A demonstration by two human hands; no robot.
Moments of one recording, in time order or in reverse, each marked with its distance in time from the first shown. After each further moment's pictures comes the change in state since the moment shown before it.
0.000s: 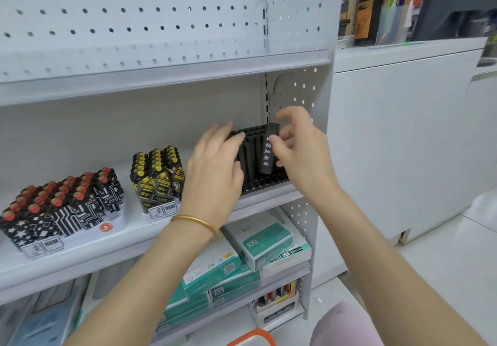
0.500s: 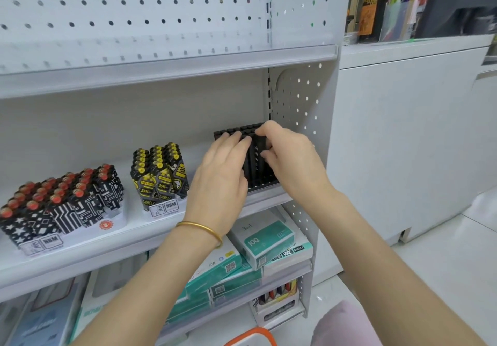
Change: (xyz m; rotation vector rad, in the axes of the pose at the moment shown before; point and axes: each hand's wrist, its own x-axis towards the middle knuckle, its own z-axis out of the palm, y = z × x) left_hand -0.009 -0.007 0.014 0.002 -0.114 0.037; right_hand -0.003 0.001 0.012 -0.357 -0.184 -0.193
